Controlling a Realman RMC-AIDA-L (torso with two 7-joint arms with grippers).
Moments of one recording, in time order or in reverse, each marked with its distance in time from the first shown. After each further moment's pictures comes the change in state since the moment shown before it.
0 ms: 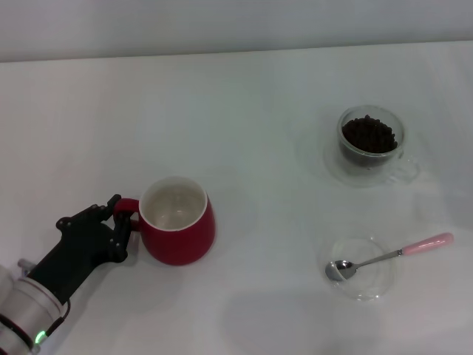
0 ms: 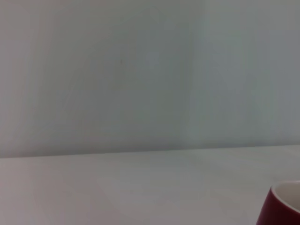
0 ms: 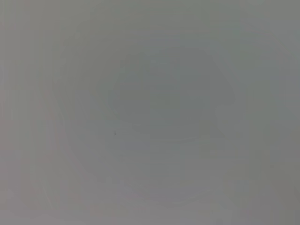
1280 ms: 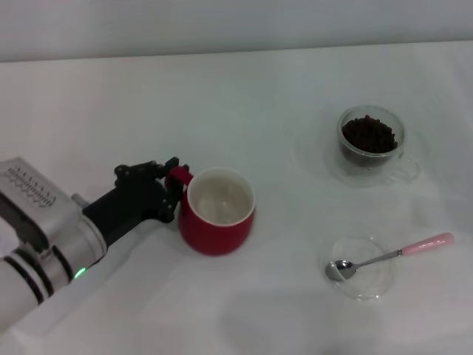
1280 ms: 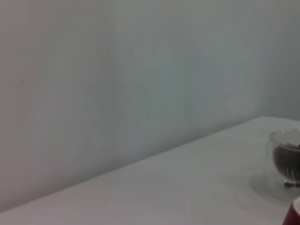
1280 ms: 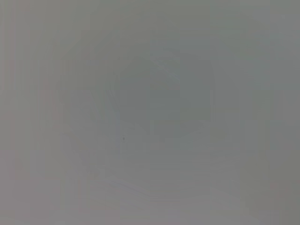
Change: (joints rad) left arm -0.223 0.001 0.008 0.024 0.124 0.120 0.002; right arm -0.009 0.000 -0.004 0.025 -0.002 0.037 0.008
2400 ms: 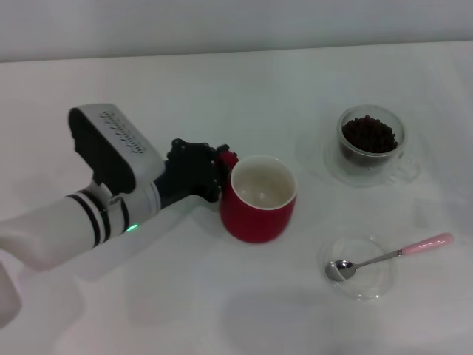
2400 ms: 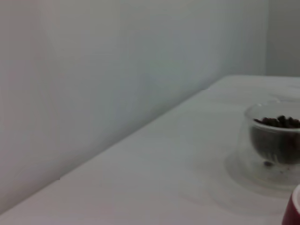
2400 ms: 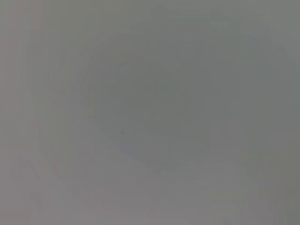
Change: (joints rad) left arm -0.233 -0.002 -0.005 -0.077 0.069 0.288 -0.006; right arm -0.009 0.000 -0.002 0.009 -0.002 -0.002 -0.006
